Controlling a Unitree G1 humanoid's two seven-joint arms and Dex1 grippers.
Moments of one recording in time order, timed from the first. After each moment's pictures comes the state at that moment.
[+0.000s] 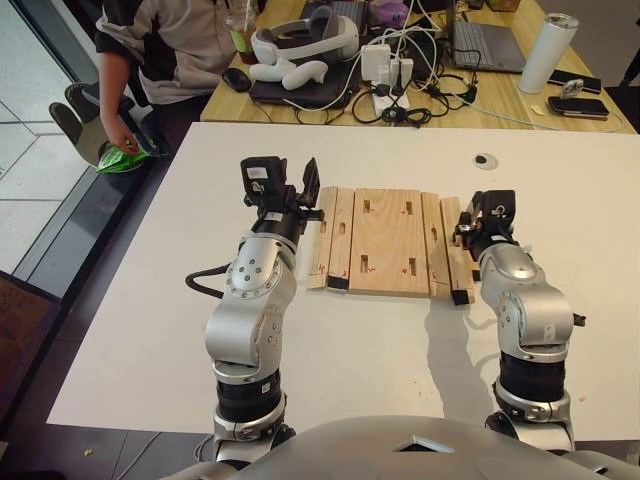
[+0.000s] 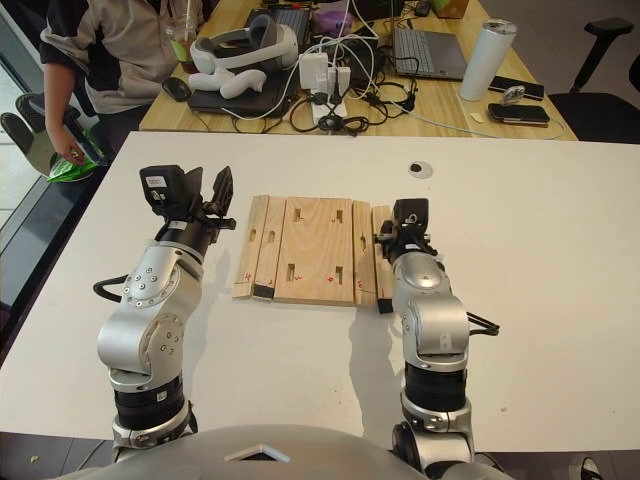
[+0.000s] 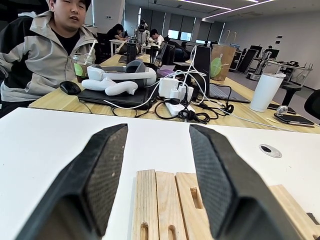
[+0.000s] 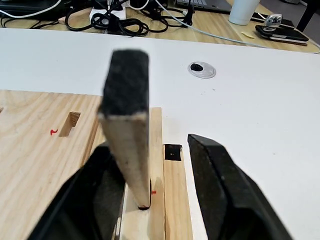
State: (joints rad) left arm -0.14 -0.04 -0.04 -0.60 -0.13 0.73 0.05; right arm -0.19 -0.05 0.01 -0.44 -0.02 1.01 -0.10
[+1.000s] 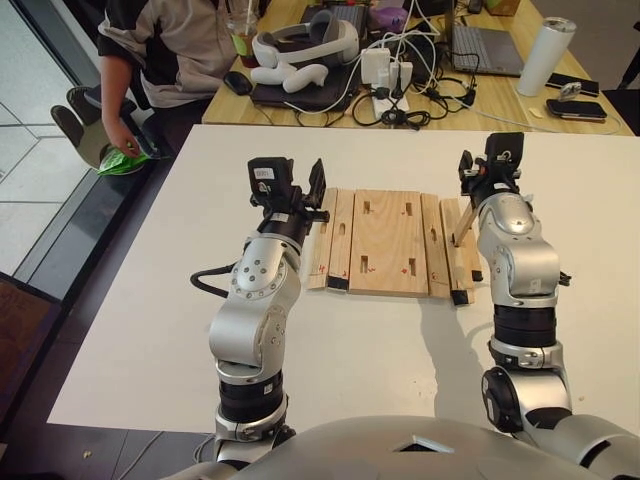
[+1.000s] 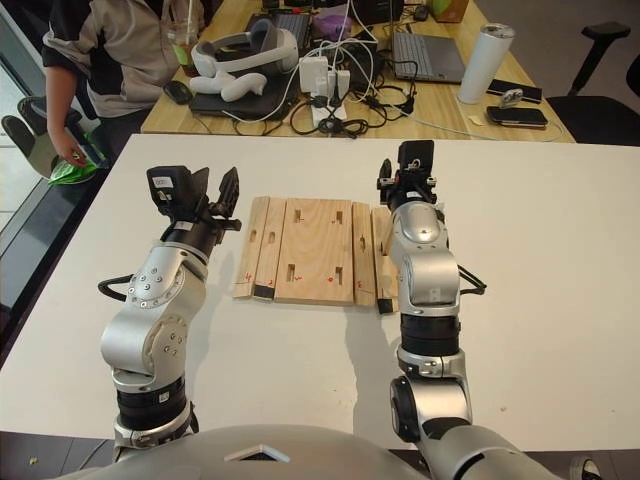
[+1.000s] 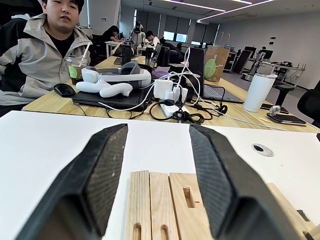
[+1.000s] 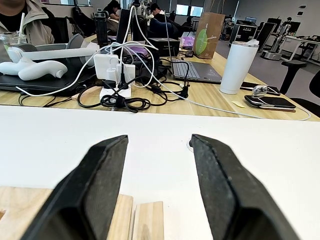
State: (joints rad) left arm -0.13 -0.05 -0.06 -0.60 -0.13 0.73 0.05; right arm -0.43 -0.05 -0.07 -0.10 -0.03 0.70 -0.08
